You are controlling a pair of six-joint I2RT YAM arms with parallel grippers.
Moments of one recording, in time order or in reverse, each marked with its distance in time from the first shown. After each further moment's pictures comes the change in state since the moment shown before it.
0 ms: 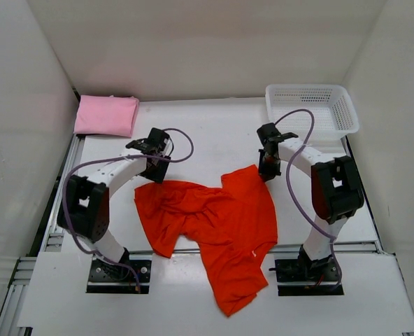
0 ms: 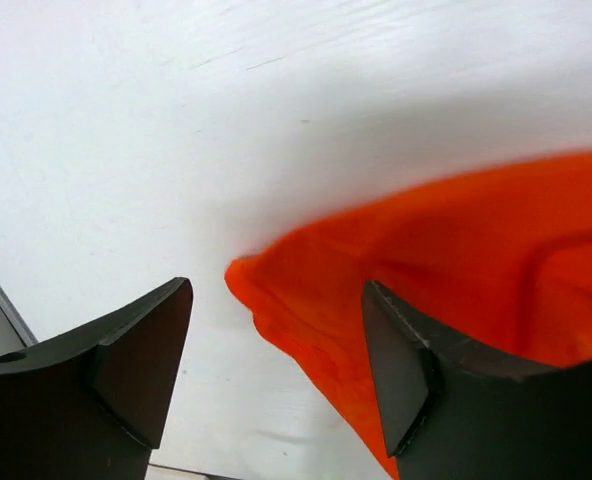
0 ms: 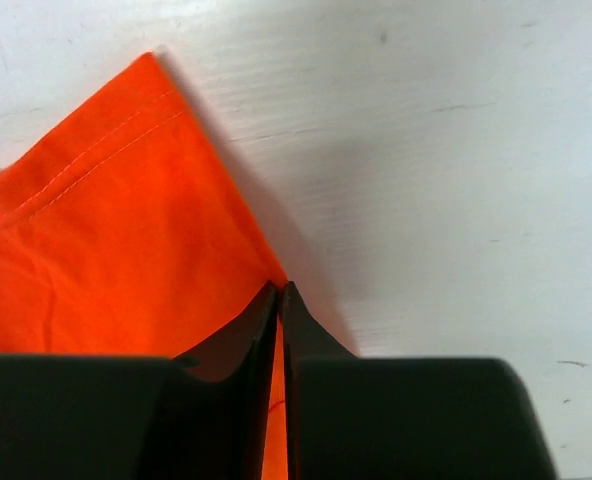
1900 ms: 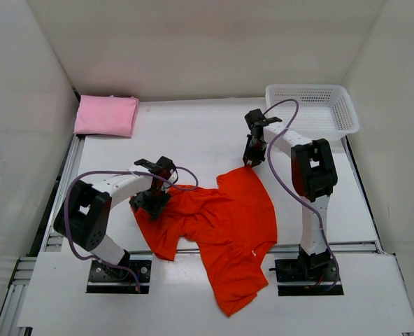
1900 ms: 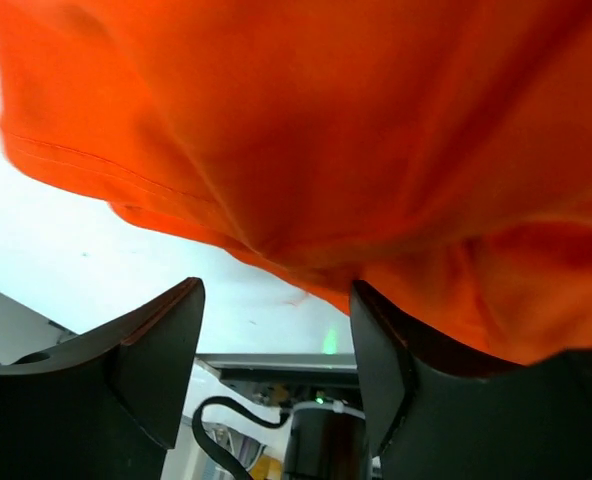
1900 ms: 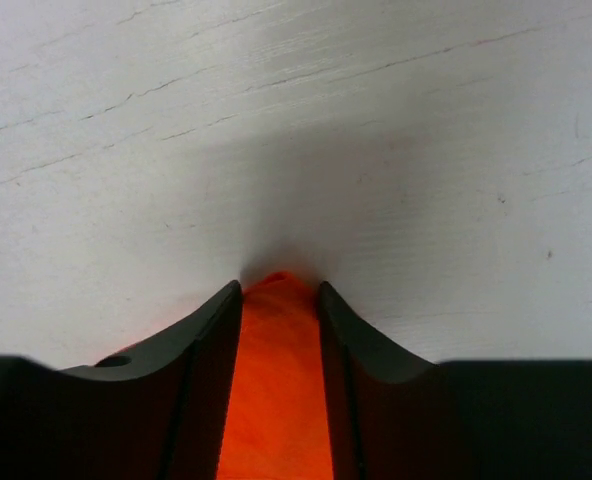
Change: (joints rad) left arm -0.130 -0.078 -0.220 -0.235 0.104 0.001; right arm 0.004 0.317 0.382 -0.050 -0.079 0.123
